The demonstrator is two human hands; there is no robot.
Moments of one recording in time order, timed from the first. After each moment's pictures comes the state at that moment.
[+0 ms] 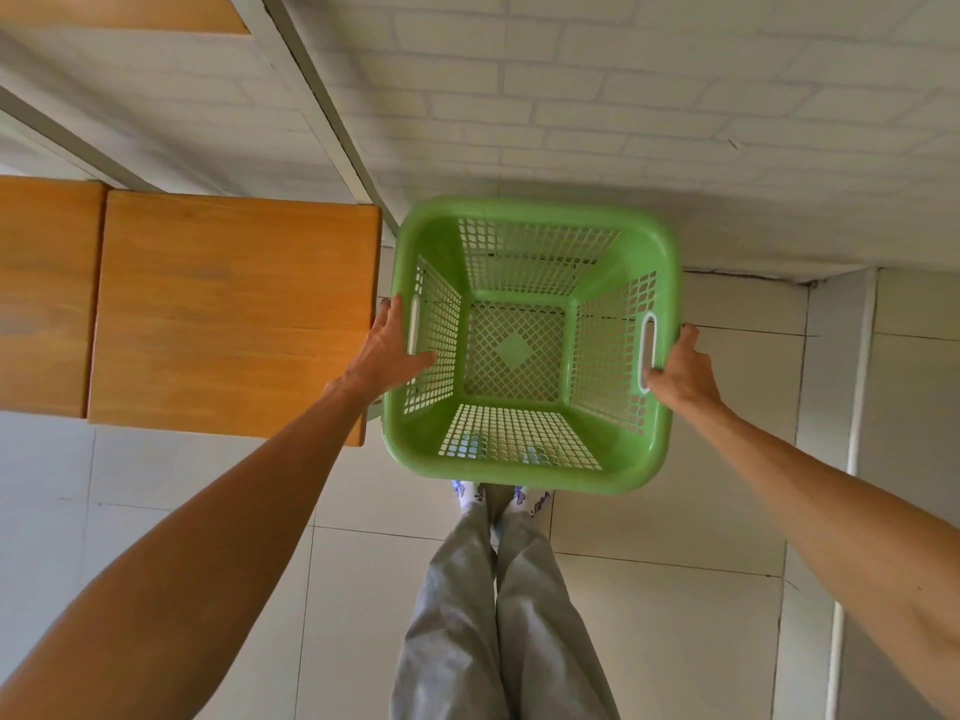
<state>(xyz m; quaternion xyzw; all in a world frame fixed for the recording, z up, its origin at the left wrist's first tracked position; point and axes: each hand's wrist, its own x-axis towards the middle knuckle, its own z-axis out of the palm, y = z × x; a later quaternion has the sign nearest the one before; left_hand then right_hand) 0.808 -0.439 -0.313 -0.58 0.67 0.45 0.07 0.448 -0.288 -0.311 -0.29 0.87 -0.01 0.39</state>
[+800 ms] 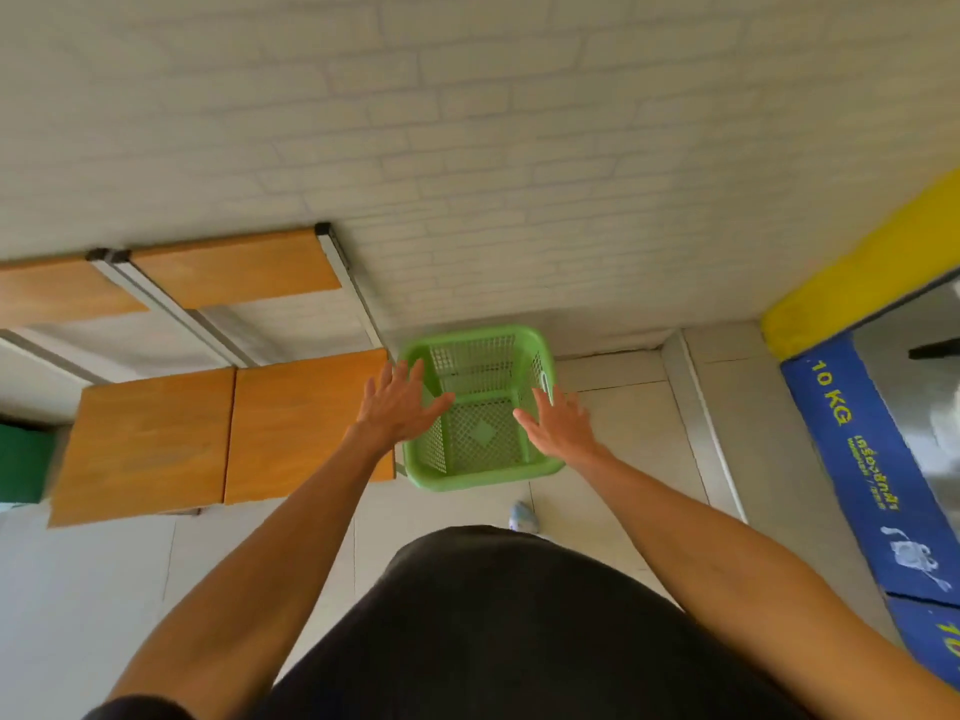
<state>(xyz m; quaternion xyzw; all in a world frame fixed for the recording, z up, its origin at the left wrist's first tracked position) 0.794 -0.323 0.079 -0.46 0.85 0.20 0.16 0.592 -0.175 0.068 -0.44 0.82 0.05 0.35</state>
